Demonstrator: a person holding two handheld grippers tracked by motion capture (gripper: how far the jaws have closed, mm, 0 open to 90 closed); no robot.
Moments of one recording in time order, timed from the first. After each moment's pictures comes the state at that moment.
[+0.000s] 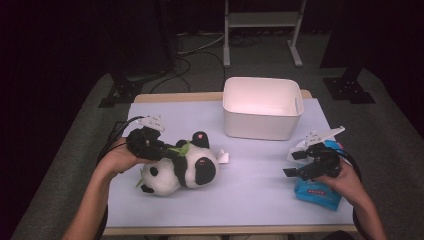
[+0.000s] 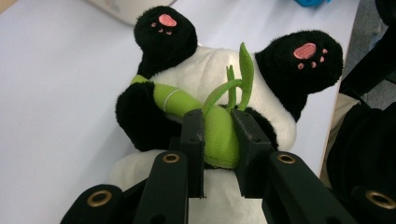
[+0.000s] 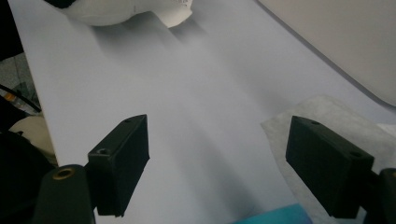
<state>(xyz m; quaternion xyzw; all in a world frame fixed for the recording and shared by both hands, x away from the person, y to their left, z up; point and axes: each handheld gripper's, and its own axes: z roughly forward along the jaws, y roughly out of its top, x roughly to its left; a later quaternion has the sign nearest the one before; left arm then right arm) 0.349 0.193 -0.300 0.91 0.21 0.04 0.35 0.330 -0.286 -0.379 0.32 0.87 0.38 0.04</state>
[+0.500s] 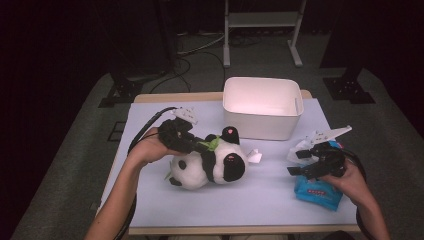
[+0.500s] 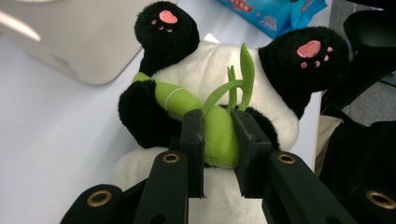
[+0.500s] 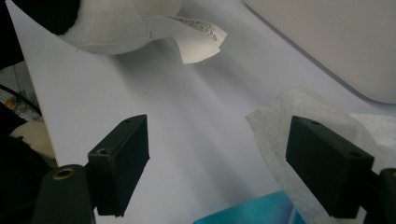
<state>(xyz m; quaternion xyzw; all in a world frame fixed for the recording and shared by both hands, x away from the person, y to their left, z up) 0.362 0.120 -0.287 0.92 0.16 0.02 0.36 0.329 -0.297 -0.376 0.33 0.86 0.39 0.04</state>
